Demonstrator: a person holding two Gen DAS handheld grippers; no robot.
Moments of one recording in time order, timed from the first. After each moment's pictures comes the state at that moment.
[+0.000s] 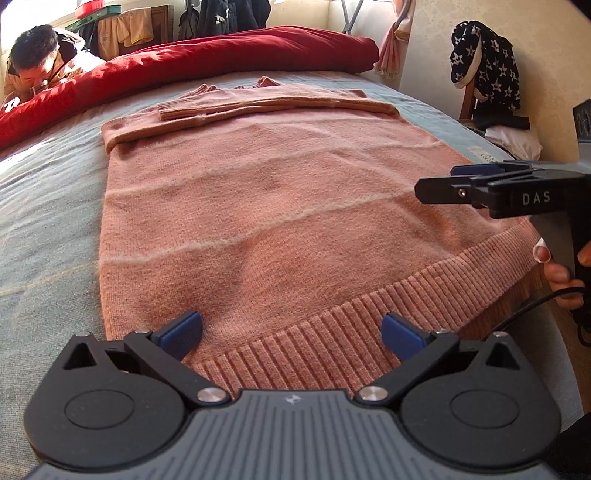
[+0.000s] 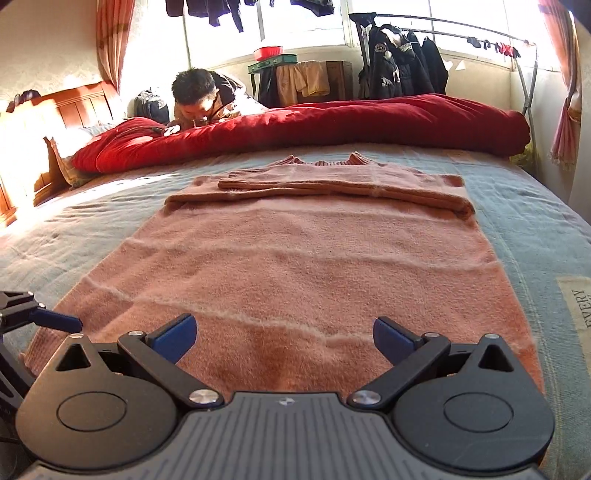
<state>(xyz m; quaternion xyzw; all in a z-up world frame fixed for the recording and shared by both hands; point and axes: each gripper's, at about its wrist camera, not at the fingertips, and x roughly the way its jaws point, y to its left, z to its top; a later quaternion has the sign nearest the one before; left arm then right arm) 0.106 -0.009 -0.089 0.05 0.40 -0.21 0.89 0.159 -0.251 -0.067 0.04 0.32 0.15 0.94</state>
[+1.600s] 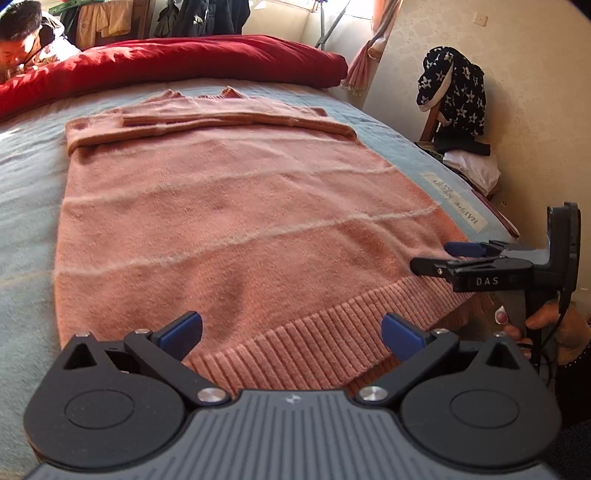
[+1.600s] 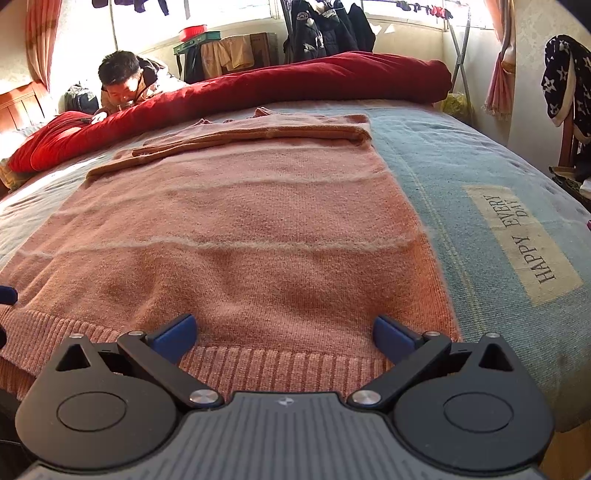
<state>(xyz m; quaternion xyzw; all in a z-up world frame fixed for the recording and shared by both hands) 0.113 -0.011 -0.065 -0.01 0.39 -0.26 0.88 0.112 -0.310 -0.101 0.05 0.35 0.03 0.94</state>
